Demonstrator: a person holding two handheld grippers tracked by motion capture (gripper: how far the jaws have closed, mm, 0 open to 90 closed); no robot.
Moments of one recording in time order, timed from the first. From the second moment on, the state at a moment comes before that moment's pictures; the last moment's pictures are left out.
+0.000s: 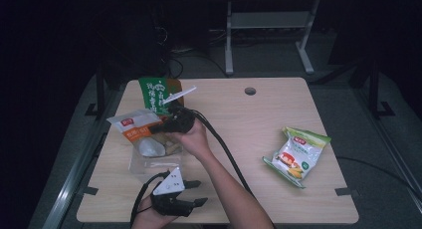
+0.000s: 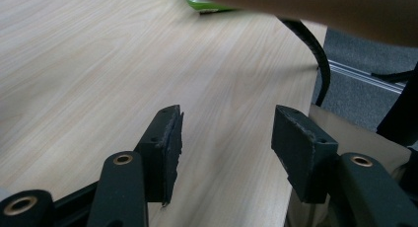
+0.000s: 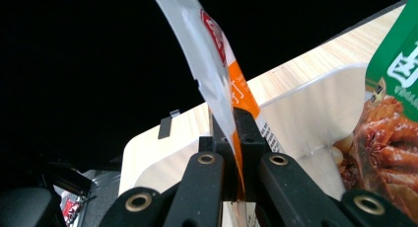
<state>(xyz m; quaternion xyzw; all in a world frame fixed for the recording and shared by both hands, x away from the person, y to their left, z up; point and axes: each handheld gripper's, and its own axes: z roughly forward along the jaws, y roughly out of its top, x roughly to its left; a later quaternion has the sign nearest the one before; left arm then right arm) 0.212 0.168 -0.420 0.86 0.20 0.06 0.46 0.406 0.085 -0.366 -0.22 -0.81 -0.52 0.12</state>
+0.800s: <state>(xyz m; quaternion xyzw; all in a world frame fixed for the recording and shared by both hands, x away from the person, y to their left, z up) 0.213 0.166 -0.422 0.87 0.20 0.06 0.46 0.406 0.059 -0.390 -0.24 -0.83 -0.49 0.09</state>
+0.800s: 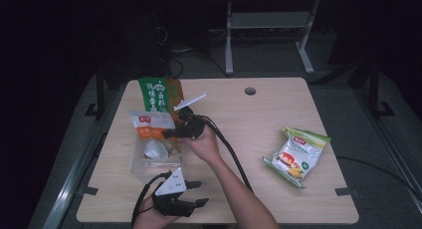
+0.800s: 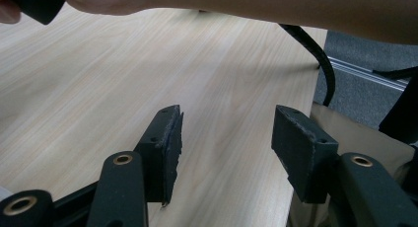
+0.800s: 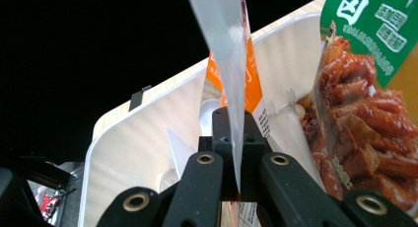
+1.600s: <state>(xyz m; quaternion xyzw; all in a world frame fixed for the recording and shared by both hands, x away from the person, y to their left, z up) 0.216 0.165 -0.423 0.87 0.20 0.07 0.45 0.392 0.016 -0.364 -0.24 -0.84 -0.49 0.08</state>
